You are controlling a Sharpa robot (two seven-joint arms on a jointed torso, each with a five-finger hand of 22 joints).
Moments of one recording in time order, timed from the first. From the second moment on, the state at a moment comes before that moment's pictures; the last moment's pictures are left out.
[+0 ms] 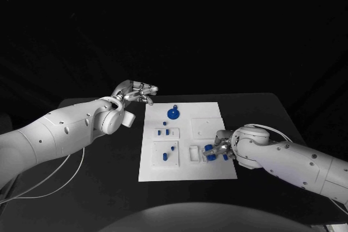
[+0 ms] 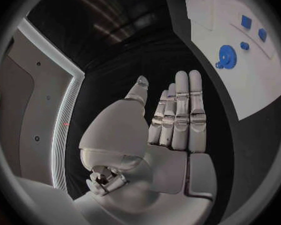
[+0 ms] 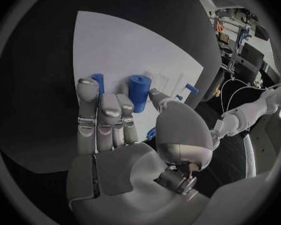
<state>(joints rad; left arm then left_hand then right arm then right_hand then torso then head) 1.10 -0.65 -0.04 1.10 -0.31 -0.20 0.32 1.29 0.00 0.00 0.02 0.06 1.00 0.13 0.07 0.07 1.18 0.10 0.06 0.06 1.22 0.03 0.50 0.38 0.07 1.22 0.01 0.07 0.84 0.80 -0.73 0.18 1.44 -1.47 0.13 -0.63 0.95 -0.17 0.41 0.14 0.05 1.11 0.04 0.07 0.83 1.33 -0.04 0.94 1.30 1.46 -0.10 0.99 1.20 0.04 1.46 -0.13 0.54 1.31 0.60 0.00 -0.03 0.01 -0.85</state>
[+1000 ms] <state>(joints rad) 1.10 -0.65 -0.04 1.09 -0.31 -0.18 0.32 1.29 0.00 0.00 0.02 0.06 1.00 0.13 0.07 0.07 1.17 0.10 0.06 0.06 1.22 0.03 0.50 0.38 0.07 1.22 0.01 0.07 0.83 0.82 -0.76 0.16 1.47 -1.30 0.01 -0.61 0.93 -0.05 0.34 -0.07 0.27 1.14 0.02 0.06 0.70 1.32 -0.06 0.95 1.29 1.46 -0.10 0.99 1.19 0.04 1.47 -0.12 0.57 1.31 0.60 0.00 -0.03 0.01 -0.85</state>
